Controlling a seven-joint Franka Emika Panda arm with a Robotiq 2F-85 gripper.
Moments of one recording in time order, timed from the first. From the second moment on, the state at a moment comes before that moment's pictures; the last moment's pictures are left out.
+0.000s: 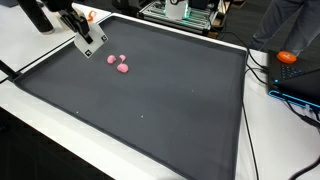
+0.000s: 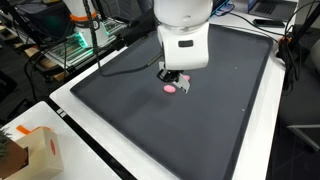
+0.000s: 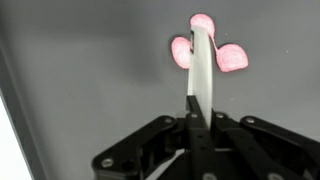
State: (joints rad) arm -0.23 0.51 -0.01 -1.64 0.18 1.99 -0.20
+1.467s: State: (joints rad) arm -0.25 0.37 -0.01 -1.92 0.20 2.25 -0.53
